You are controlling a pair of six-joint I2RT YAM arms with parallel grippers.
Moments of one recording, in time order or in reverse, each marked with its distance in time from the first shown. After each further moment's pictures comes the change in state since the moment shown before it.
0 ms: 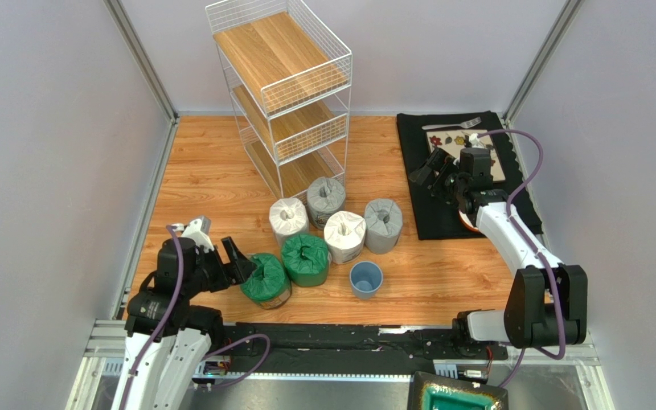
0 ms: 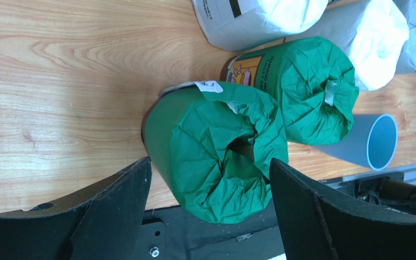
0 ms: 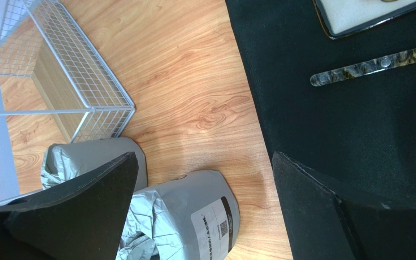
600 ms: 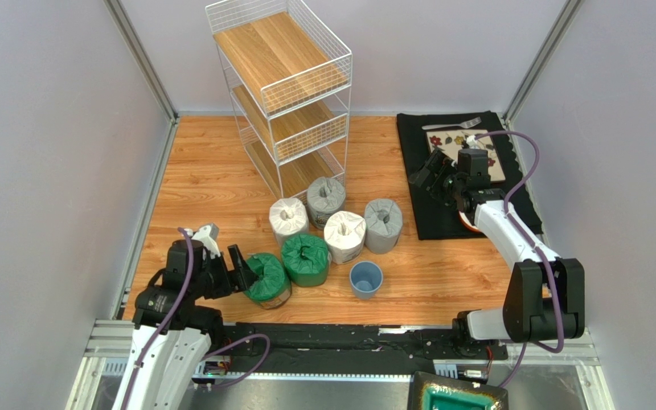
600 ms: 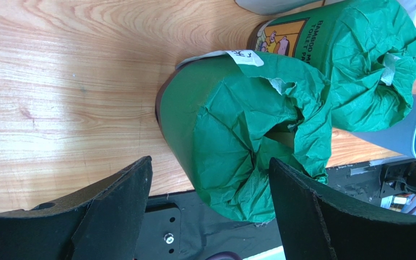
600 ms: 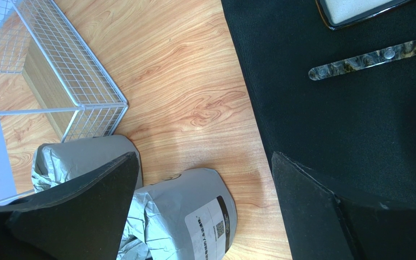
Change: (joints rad) left arm 0.000 0.018 -0.065 -0.055 0.017 0.043; right arm 0.000 0.036 -0.002 0.000 -0.007 0.003
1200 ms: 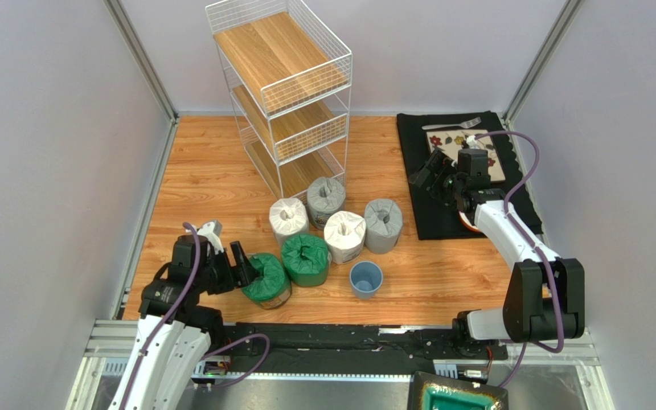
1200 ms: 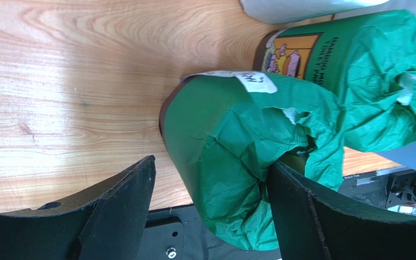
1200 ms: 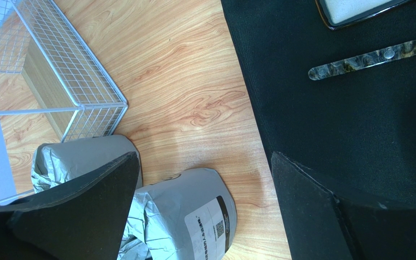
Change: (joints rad) left arm 0.000 0.063 -0.042 0.092 -0.011 0.001; right arm 0.000 0.000 0.000 0.000 0.000 -0.001
